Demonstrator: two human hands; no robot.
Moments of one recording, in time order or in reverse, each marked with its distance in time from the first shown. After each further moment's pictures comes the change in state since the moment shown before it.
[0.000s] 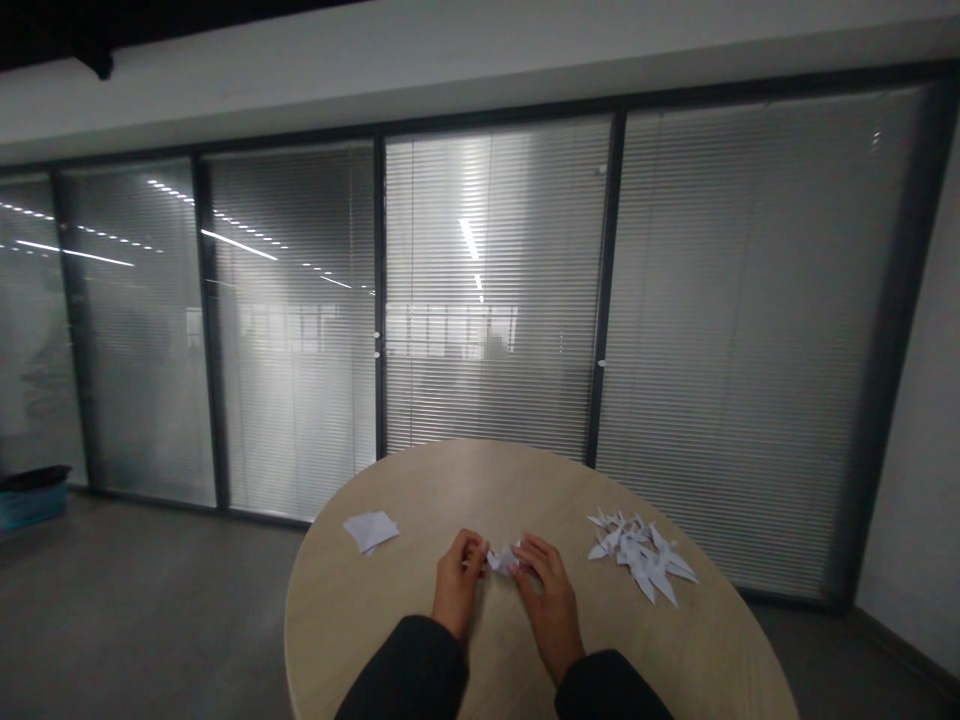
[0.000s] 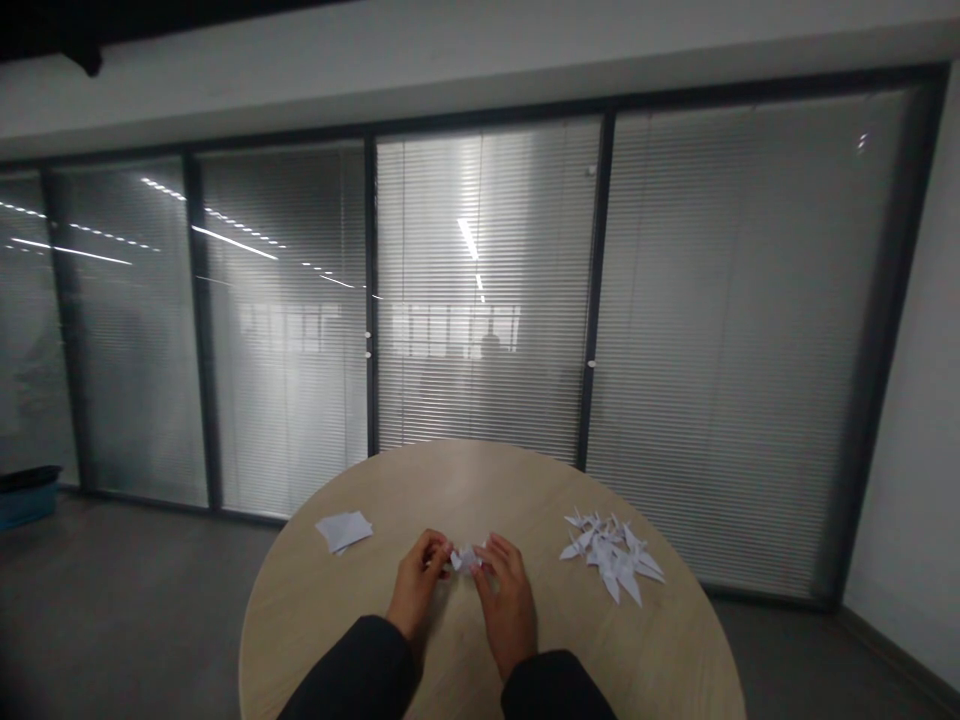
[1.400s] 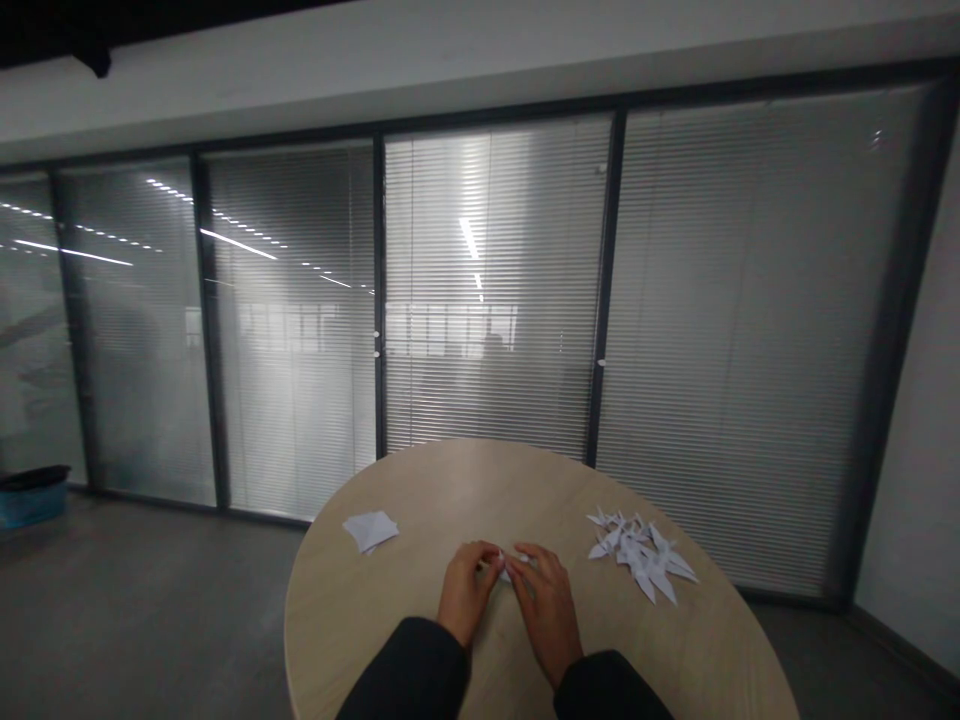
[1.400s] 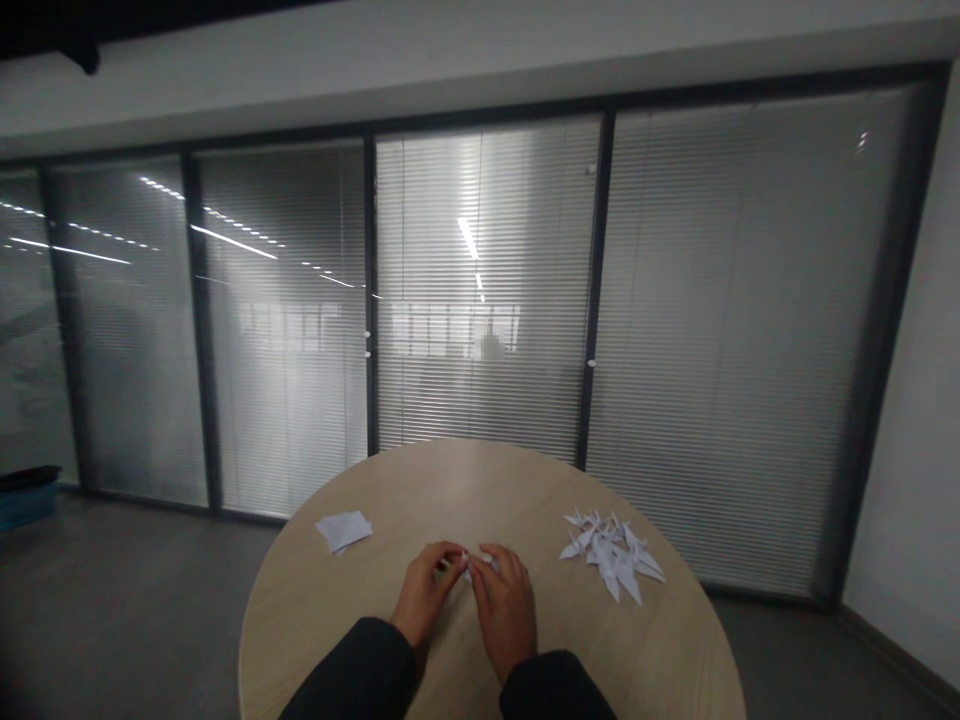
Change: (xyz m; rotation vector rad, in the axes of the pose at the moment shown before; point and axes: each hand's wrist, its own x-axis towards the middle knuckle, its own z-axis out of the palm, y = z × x) left_hand -0.008 0.010 0.003 0.373 -0.077 0.156; right_hand -0.002 -0.006 -0.005 -0.471 -0.069 -0.274
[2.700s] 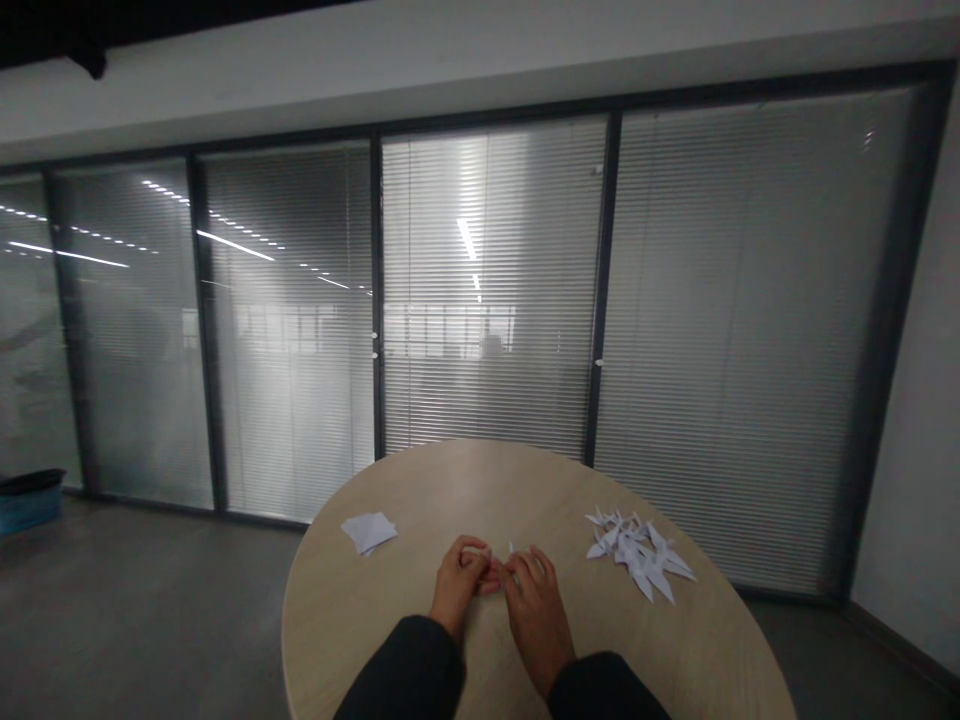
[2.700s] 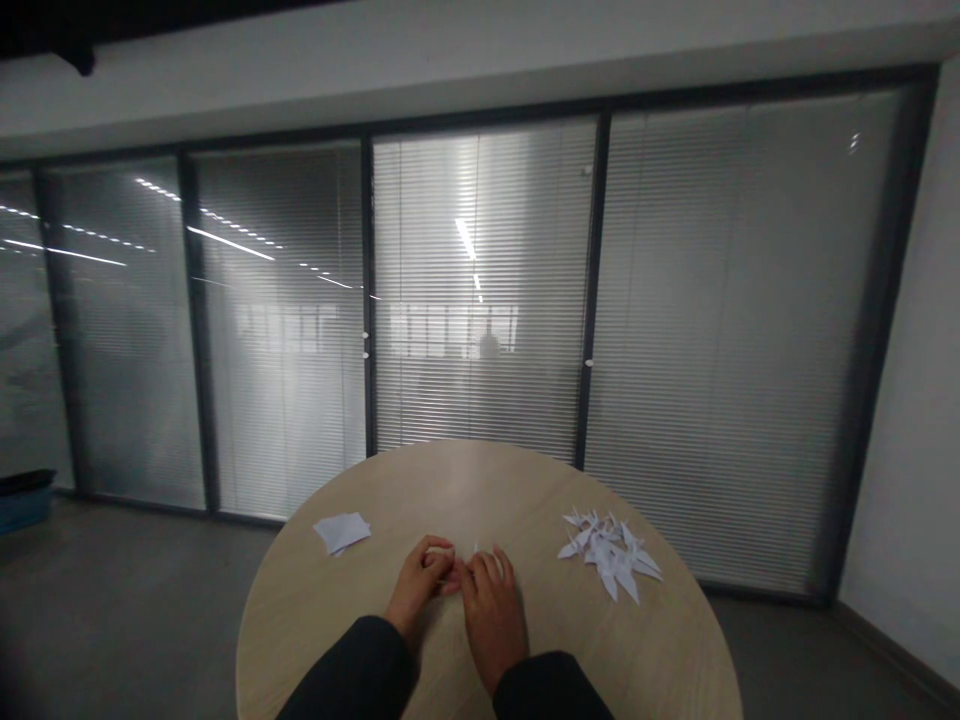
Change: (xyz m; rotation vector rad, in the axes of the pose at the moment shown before) left_hand 0.007 -0.008 0.005 -0.679 0.014 -0.467; right_hand 0.000 -0.018 0.002 -0.298 0.003 -0.287
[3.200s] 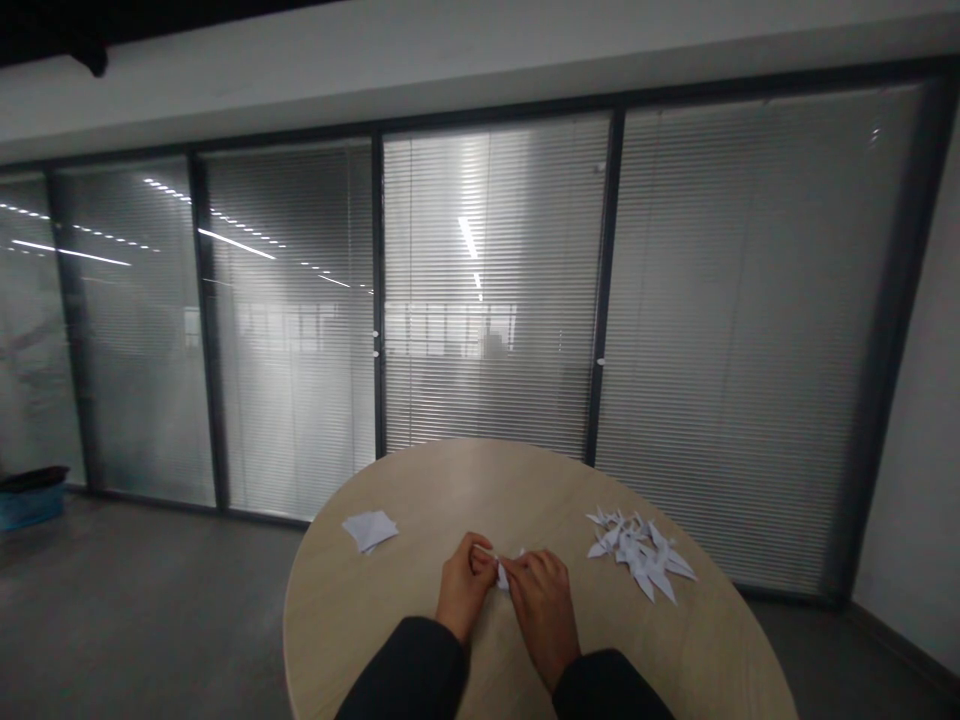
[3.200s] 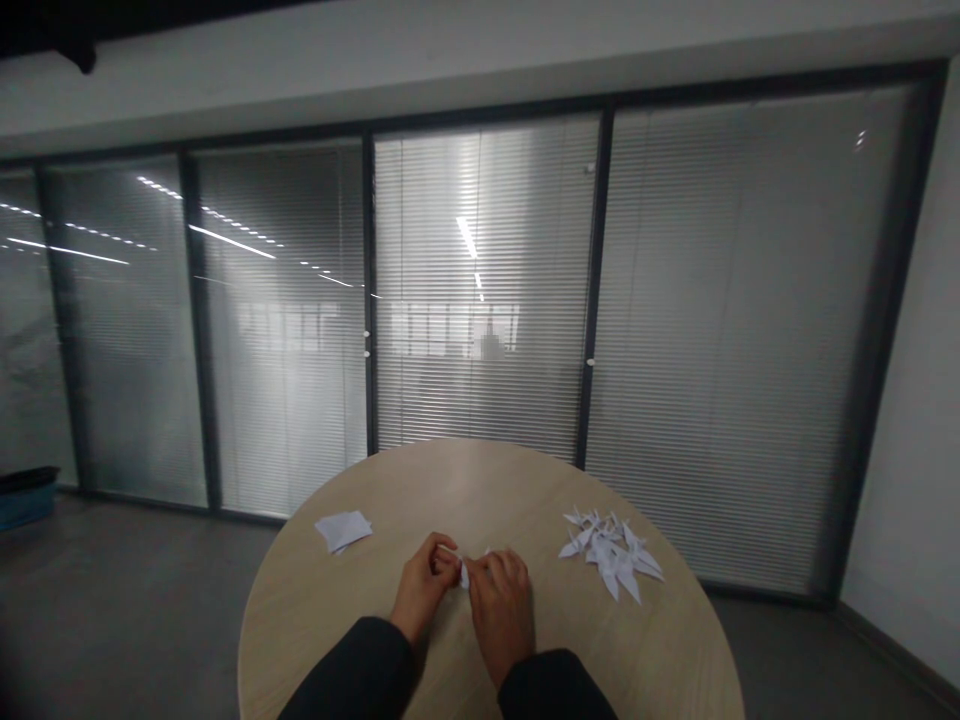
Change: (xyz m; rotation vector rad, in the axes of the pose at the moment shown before) left_hand -0.001 -0.007 -0.002 0.381 -0.009 0.299; right_hand 0.002 0.009 -0.008 0.131 -0.091 0.144
